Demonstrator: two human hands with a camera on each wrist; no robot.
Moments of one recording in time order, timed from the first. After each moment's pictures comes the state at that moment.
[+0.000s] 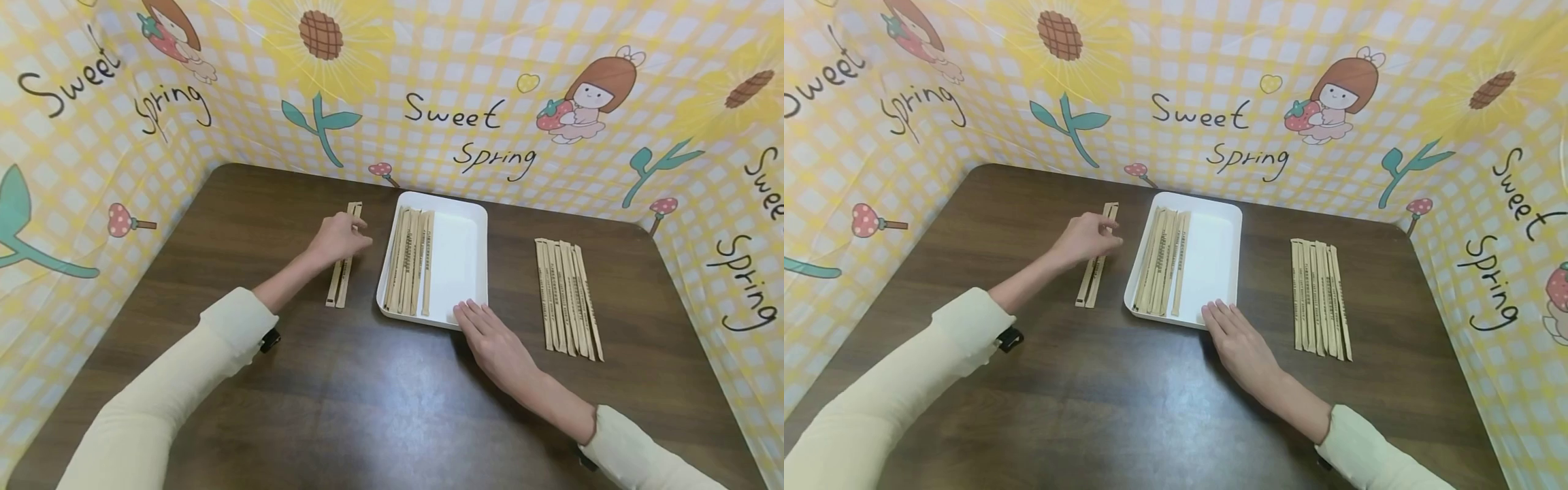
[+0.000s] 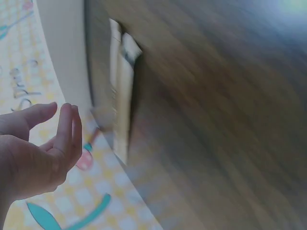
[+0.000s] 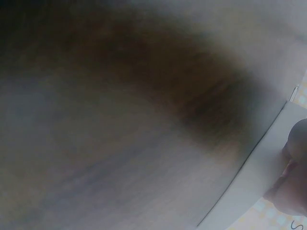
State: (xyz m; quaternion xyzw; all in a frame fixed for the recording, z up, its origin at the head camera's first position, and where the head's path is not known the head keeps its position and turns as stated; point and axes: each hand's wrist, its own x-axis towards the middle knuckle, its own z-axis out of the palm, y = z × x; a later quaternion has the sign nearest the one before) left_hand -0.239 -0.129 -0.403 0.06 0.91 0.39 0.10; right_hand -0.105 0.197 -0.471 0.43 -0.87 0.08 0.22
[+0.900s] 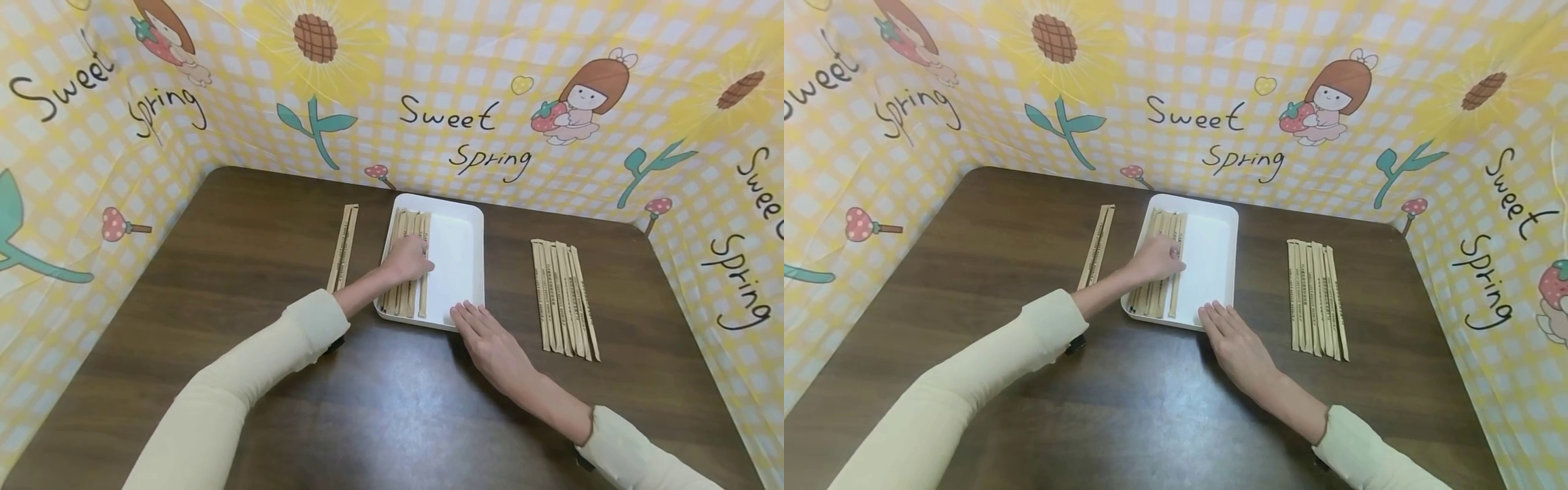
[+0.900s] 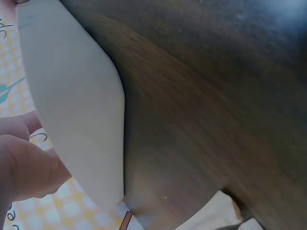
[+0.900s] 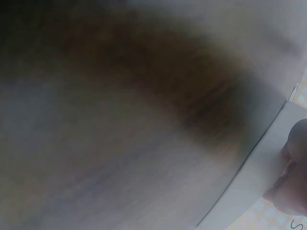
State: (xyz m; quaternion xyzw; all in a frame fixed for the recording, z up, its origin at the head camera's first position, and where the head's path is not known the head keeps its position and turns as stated) left_hand -0.238 -0.014 -0.424 0.15 0.91 0.37 0.10; right_hand -0.104 0.198 -0.471 0.43 -0.87 0.09 0.21
